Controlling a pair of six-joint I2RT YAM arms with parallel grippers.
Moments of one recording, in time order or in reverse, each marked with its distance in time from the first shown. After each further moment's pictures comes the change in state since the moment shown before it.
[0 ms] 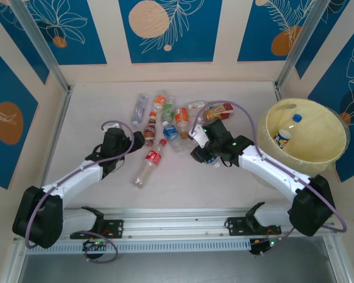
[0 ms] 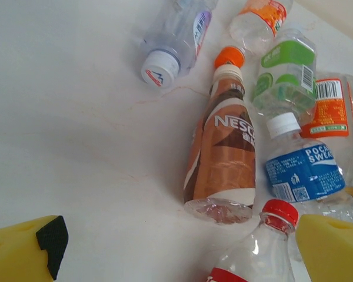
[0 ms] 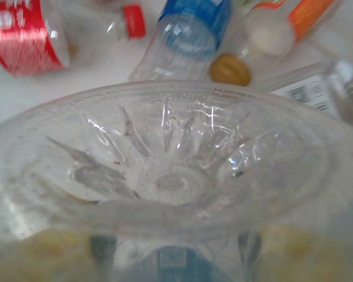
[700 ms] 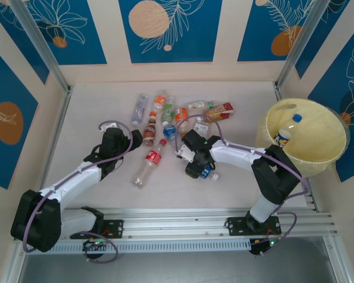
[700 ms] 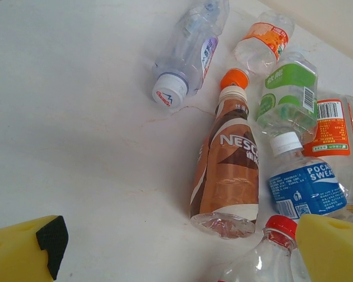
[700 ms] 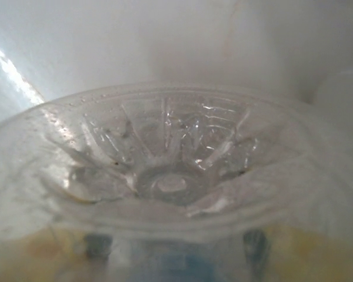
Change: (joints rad) left arm -0.003 -0.037 -0.003 -0.002 -0.077 -0.005; right arm 0.097 0.385 0.050 -0.113 0.014 -0.076
